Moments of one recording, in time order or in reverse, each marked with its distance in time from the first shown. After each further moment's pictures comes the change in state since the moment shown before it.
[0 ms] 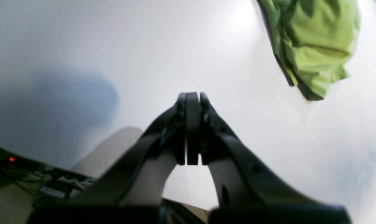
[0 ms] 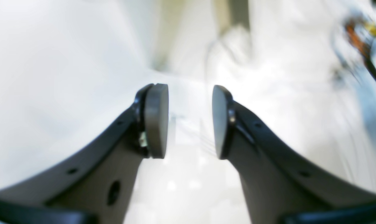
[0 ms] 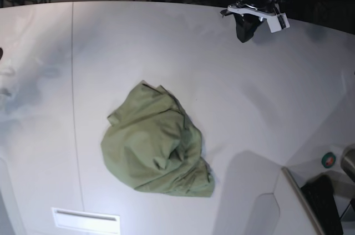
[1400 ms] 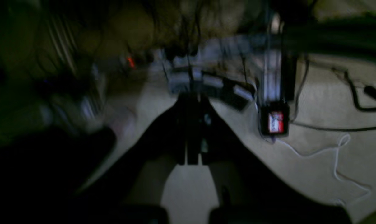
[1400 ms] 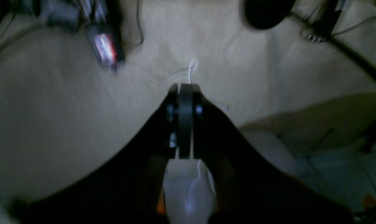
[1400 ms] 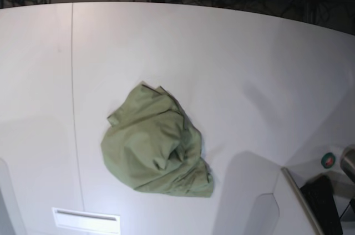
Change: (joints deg) left arm -4.9 -2.3 0.1 -40.8 38.9 -0.9 -1.1; right arm -71.3 -30.3 1.5 48.4 0.0 -10.4 -18.2
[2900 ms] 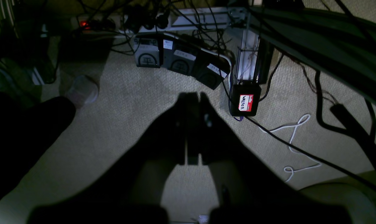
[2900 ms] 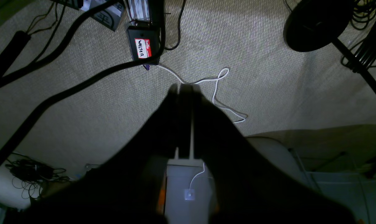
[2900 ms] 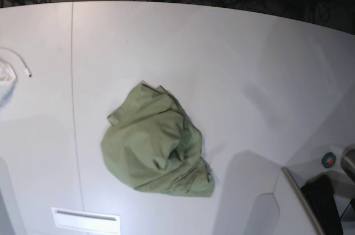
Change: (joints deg) left arm -28.6 8.5 -0.1 -45.2 -0.2 0.0 -0.5; right arm 29.9 -3.1 -13.1 -49.7 0.2 -0.2 12.2
